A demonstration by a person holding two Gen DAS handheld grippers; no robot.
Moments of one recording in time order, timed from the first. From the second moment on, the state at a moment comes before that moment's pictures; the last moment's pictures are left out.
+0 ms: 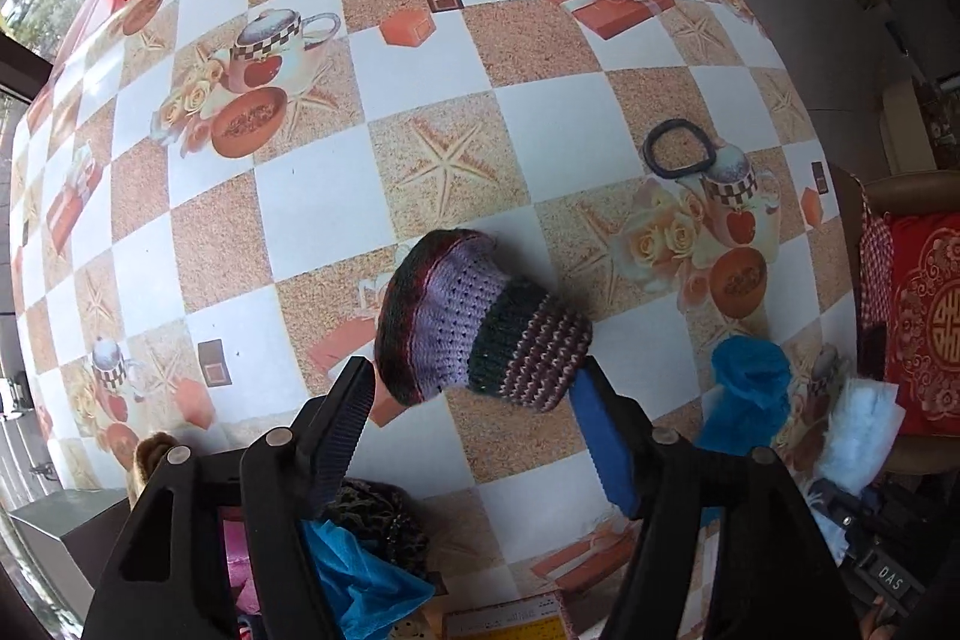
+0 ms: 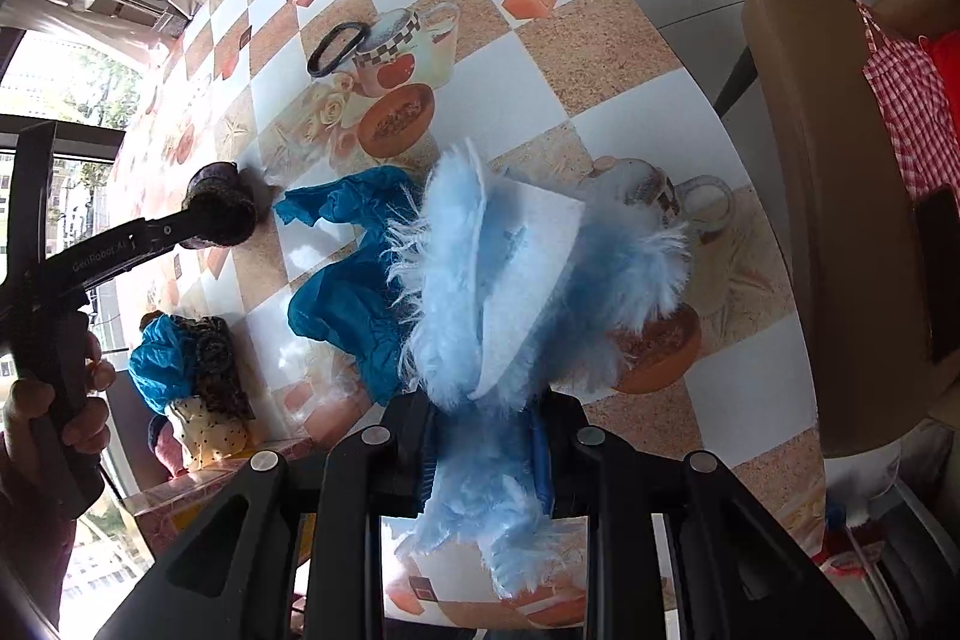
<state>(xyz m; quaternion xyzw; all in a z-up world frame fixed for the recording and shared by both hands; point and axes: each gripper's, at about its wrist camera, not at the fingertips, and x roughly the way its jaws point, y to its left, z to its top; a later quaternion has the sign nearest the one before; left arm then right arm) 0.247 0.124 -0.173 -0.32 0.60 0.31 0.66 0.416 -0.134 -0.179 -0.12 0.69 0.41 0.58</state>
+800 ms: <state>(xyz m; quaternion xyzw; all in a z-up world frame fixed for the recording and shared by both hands) 0.263 0.095 -0.127 -0.27 0.59 0.28 0.71 0.405 -0.145 -0.154 -0.12 0.67 0.43 0.60</state>
